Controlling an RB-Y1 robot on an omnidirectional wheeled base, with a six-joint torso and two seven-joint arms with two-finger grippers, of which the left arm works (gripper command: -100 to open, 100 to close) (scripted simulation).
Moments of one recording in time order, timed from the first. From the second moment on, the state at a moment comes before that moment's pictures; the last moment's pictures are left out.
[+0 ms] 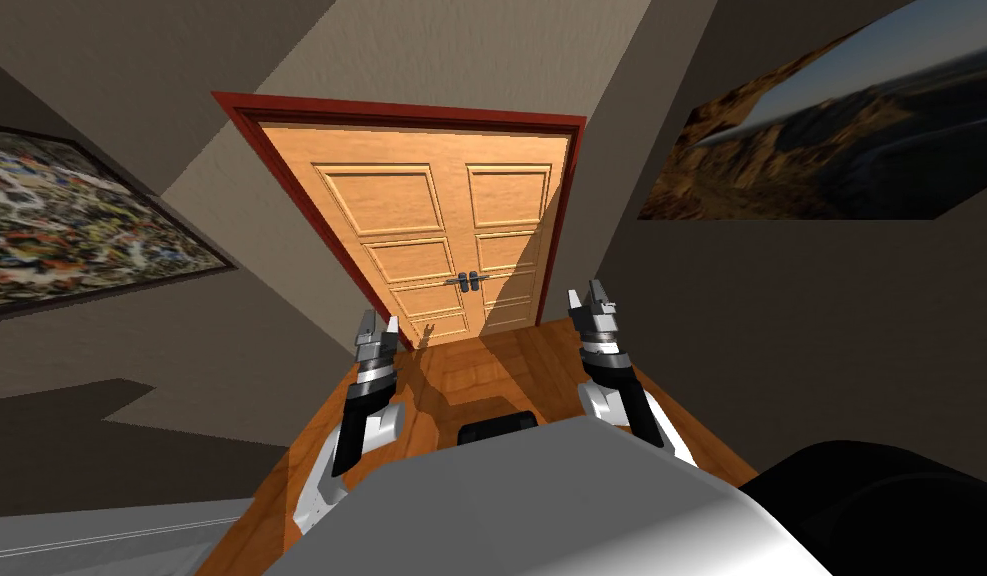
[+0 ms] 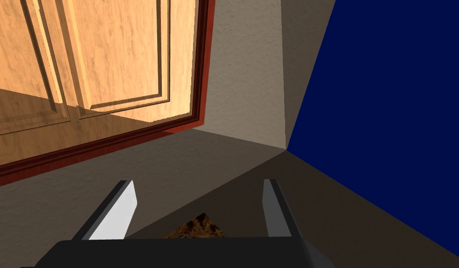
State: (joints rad) arm 0.35 0.09 0.10 -2.07 -0.04 -0.48 0.11
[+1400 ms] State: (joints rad) arm 0.24 0.15 0.14 -1.77 0.00 -0.43 0.14
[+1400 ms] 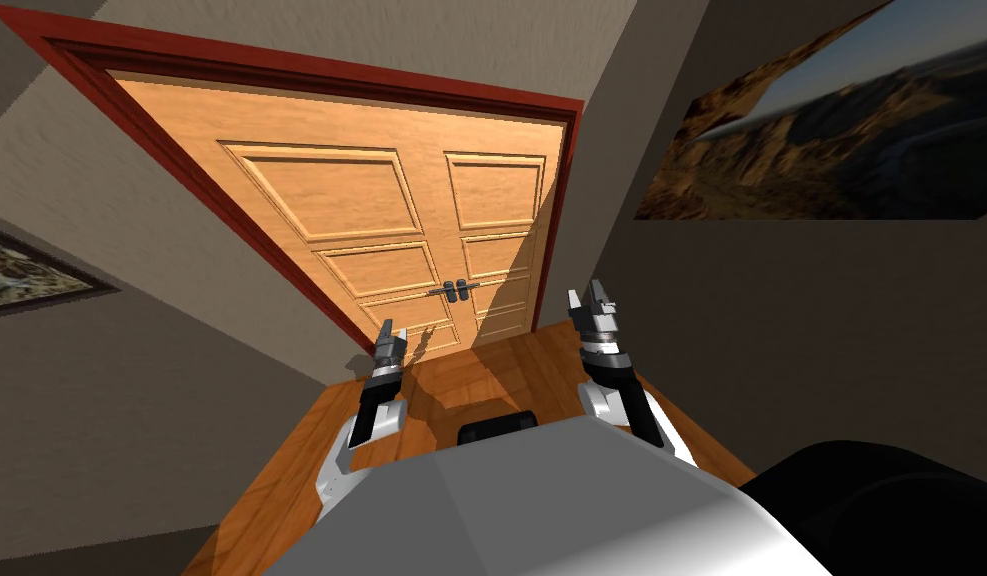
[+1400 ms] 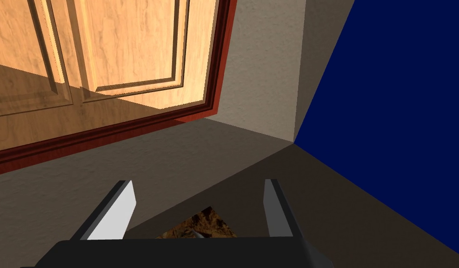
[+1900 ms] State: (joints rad) arm 0.20 0.17 0.15 -1.67 0.01 -0.41 0.15
